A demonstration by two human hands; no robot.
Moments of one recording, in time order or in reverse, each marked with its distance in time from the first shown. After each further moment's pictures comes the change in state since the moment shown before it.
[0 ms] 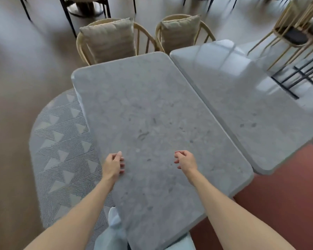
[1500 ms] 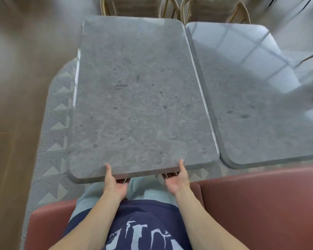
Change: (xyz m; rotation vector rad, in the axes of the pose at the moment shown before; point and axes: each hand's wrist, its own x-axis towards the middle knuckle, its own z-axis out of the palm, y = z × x) left_hand -0.211 -0.179 0.205 -1.283 0.363 -0.557; right_hand 0.010 0.189 -0.181 0.953 -0.266 0.628
